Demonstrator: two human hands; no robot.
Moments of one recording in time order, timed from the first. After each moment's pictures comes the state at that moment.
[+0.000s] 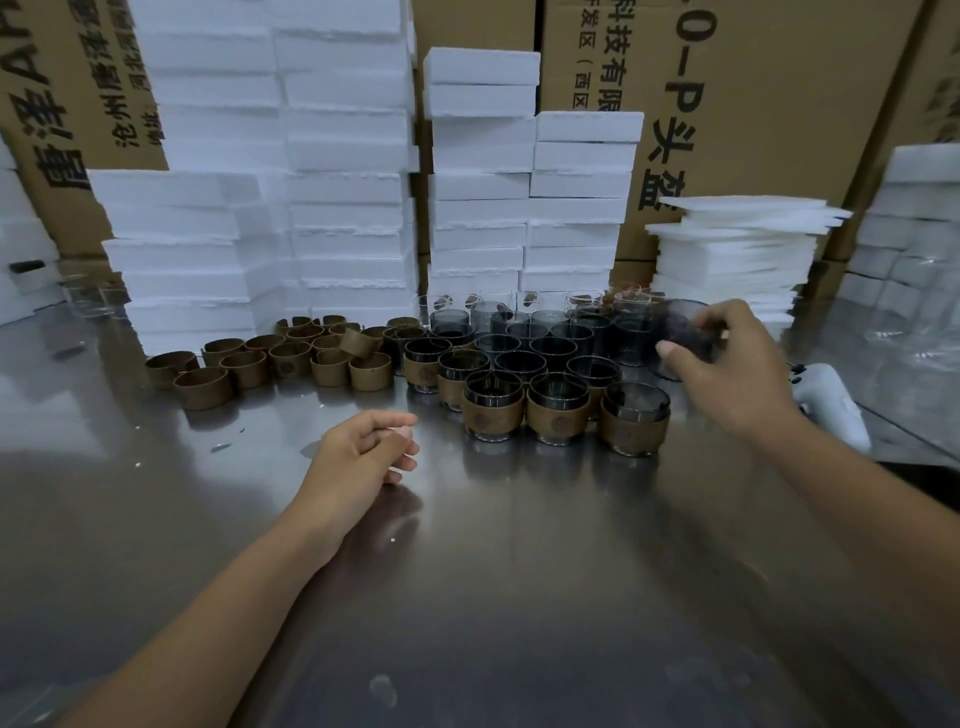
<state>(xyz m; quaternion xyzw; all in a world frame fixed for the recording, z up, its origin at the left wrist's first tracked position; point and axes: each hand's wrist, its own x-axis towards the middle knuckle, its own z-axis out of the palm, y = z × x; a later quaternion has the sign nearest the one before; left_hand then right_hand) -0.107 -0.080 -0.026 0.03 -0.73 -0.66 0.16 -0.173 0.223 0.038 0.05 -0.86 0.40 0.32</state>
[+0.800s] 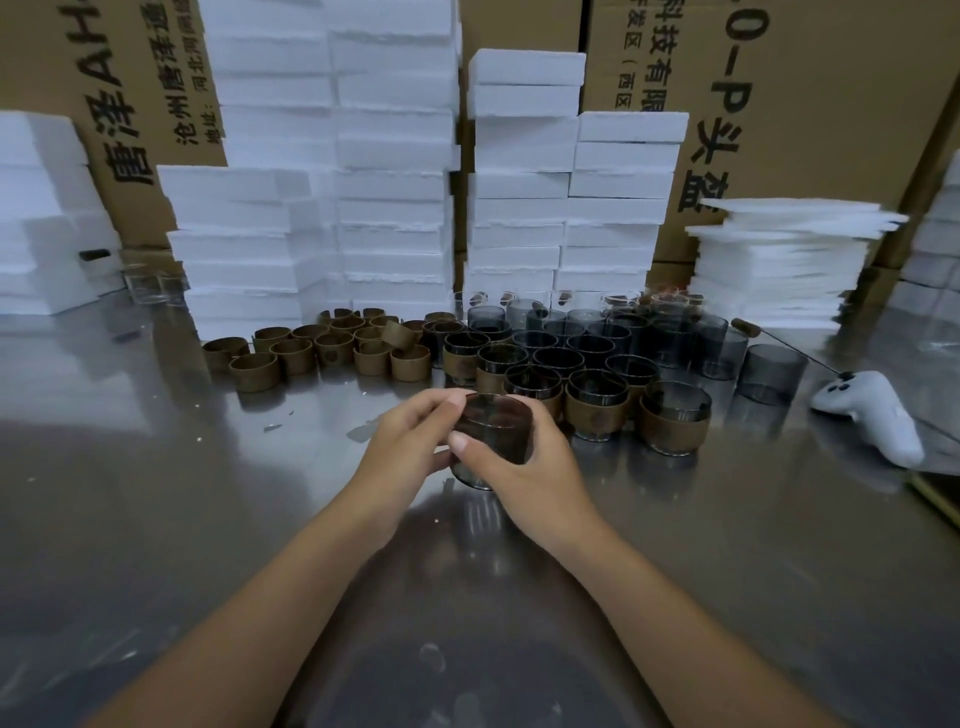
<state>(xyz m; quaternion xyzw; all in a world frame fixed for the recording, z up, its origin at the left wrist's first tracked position) -0.090 -0.067 -0.013 -0.03 -0.66 -0.74 0.14 -0.104 0.063 -0.027 0.21 -0.72 0.66 0.06</state>
